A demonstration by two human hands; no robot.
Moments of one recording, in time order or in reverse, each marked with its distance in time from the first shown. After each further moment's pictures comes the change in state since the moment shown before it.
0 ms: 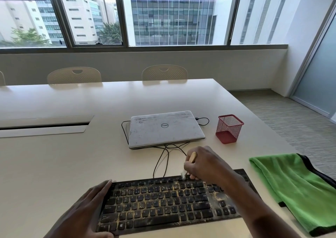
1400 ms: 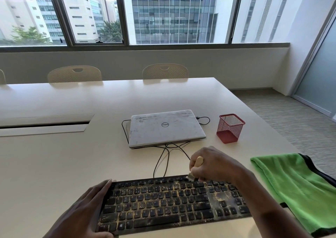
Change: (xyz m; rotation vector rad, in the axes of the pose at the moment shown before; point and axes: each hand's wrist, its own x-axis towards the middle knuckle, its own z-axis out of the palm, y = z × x) left_hand 0.000 0.001 0.001 -0.081 -0.013 0.018; right_hand -0.001 0.009 -0.019 -0.053 -0.145 -0.032
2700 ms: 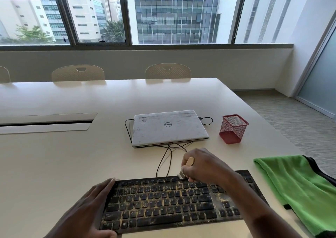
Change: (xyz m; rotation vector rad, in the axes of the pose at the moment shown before) left_hand -0.002 0.003 0.000 -0.003 0.013 0.002; right_hand 0.011 -0.019 0.023 0.035 0.033 -0.008
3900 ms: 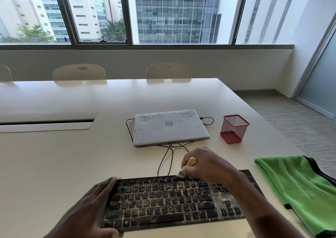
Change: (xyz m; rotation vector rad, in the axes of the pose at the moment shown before) left_hand 0.001 0.001 -0.002 0.003 -0.001 -0.004; right_hand 0.001 0.002 -0.004 -0.044 0.006 -0.098
